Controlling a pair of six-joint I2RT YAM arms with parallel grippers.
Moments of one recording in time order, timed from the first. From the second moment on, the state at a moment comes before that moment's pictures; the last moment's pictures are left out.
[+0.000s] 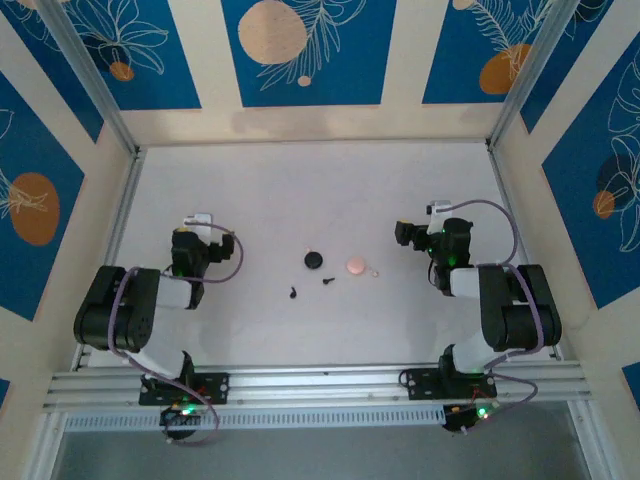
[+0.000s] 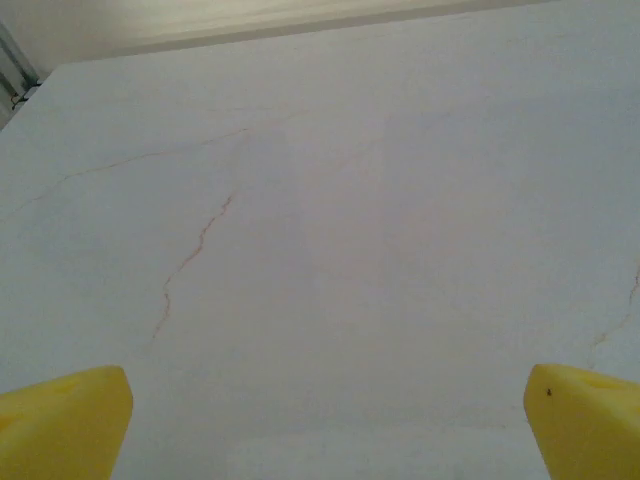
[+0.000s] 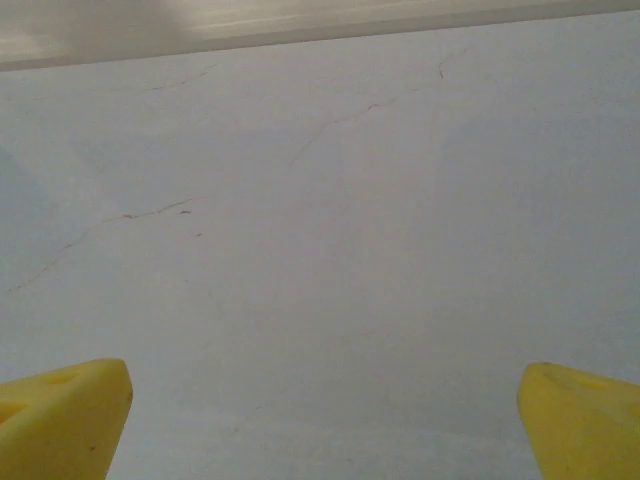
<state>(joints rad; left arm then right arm) -0.08 1.57 0.36 0.83 -0.09 0.06 0.00 1.52 0.42 0.69 -0.18 0.08</state>
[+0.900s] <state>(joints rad) -0.09 1.57 0.36 0.83 -0.07 0.06 0.00 1.52 0.43 0.67 -0.18 0.08</state>
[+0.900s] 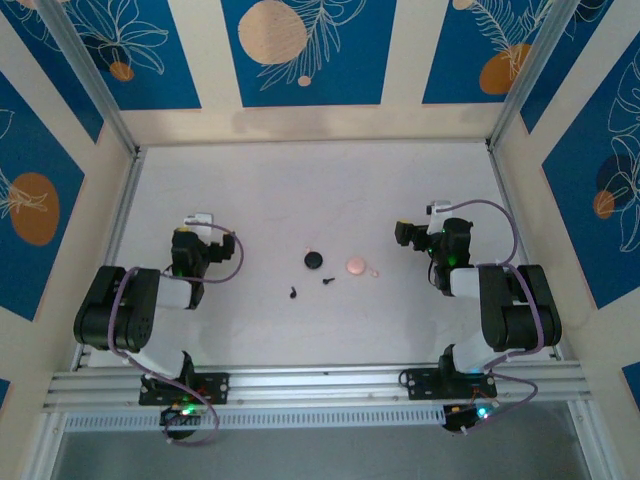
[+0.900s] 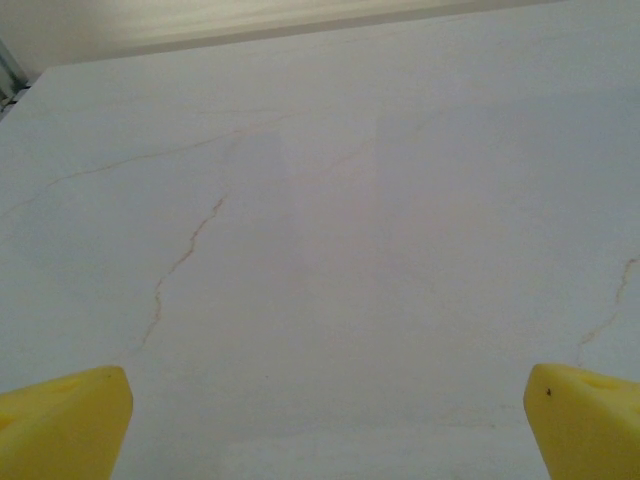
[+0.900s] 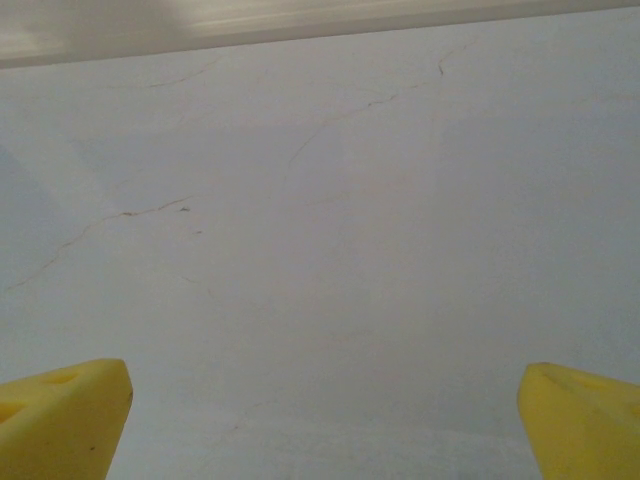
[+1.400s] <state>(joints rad) -0.15 1.19 0.60 0.24 0.02 -0.04 0.04 1.27 0.96 -0.29 -0.20 0.26</state>
